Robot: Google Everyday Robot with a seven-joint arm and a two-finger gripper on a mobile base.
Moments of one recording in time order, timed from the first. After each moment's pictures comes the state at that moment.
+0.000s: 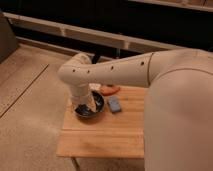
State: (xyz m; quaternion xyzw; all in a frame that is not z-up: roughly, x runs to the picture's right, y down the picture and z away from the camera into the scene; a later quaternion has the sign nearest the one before) arm -0.108 0.103 0.703 -0.26 0.23 0.64 0.68
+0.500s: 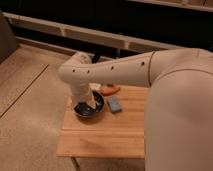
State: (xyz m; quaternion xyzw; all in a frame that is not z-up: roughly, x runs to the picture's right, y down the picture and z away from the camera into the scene) arm -0.110 0.062 0.716 -0.22 0.17 0.65 0.71
